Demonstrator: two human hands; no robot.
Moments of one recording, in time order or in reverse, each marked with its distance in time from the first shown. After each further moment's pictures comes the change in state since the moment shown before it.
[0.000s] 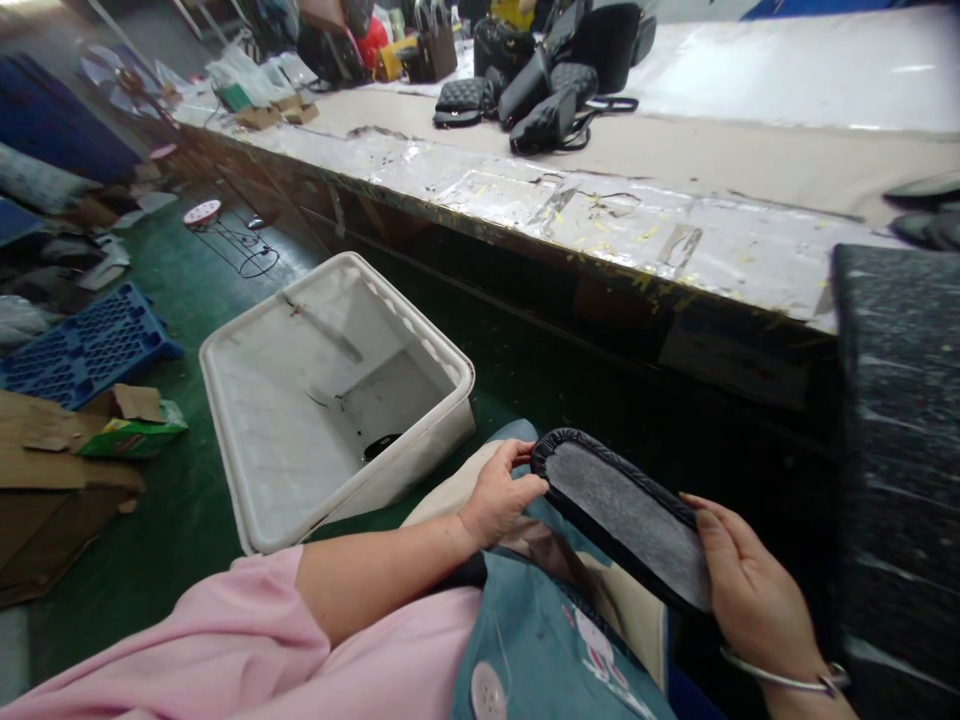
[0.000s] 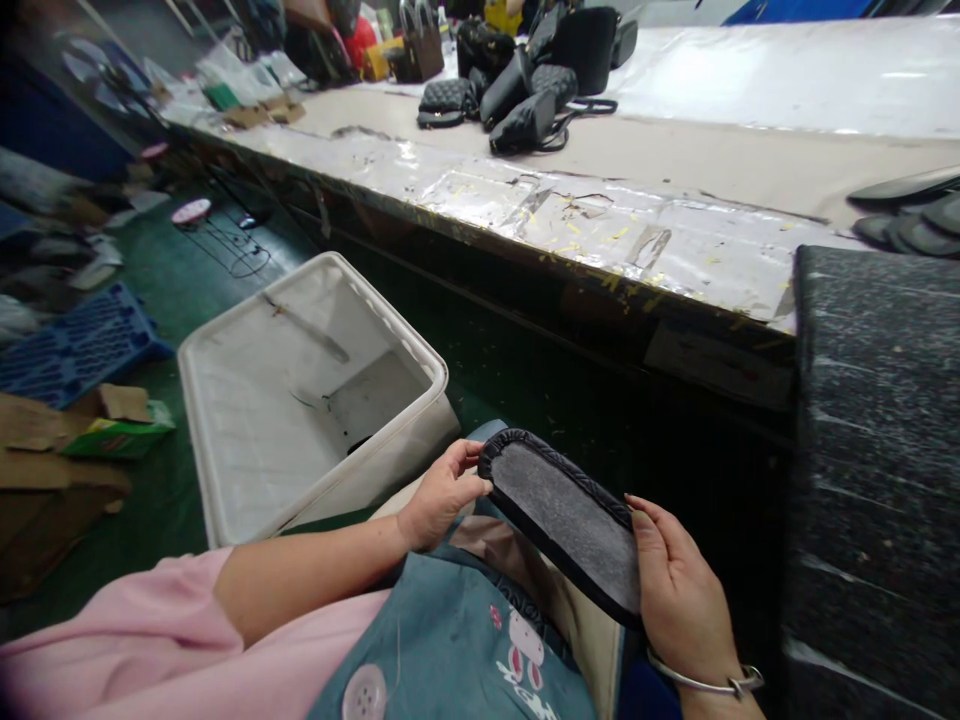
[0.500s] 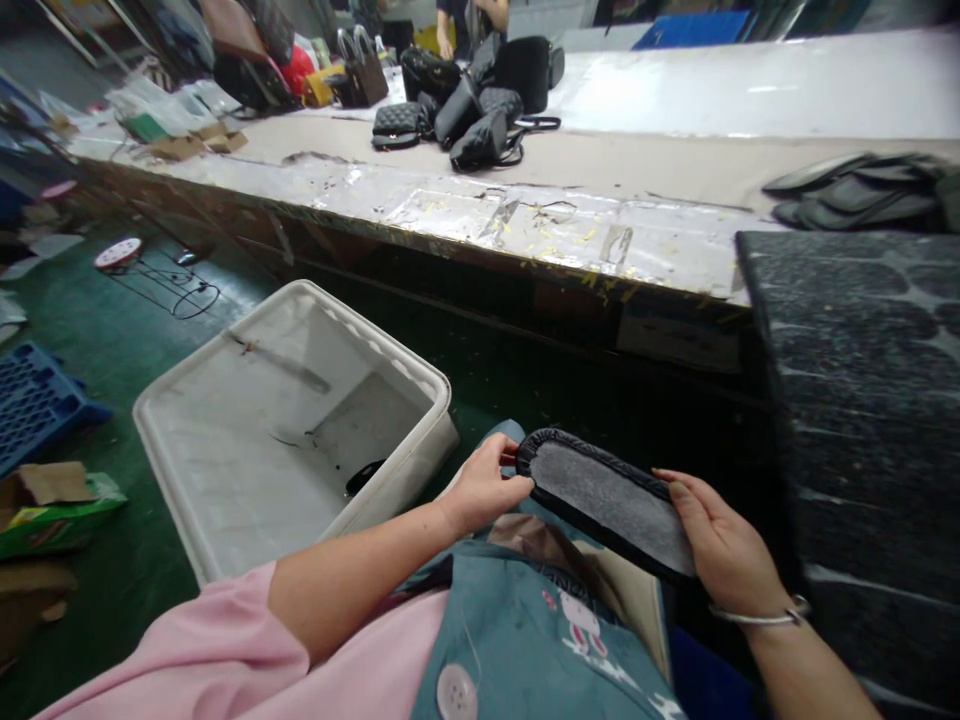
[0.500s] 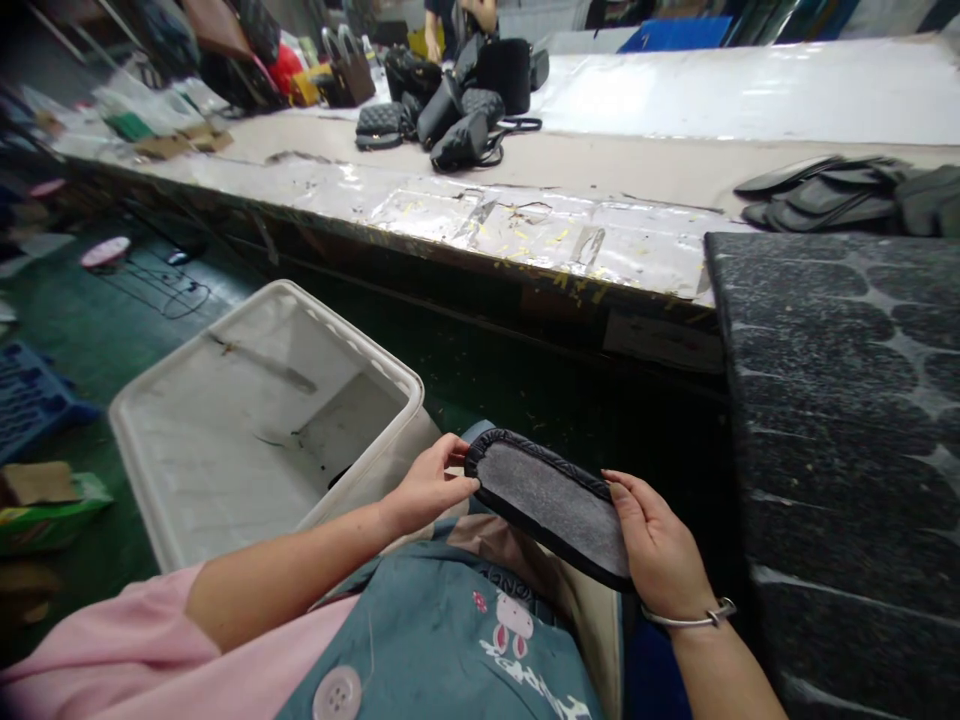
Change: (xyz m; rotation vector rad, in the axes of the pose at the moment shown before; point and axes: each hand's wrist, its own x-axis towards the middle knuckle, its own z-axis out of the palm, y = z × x) left_hand 0.020 0.020 -0.018 0.463 -0.180 0.014; right_hand -0.001 0.002 0.006 0.050 0.033 -0.045
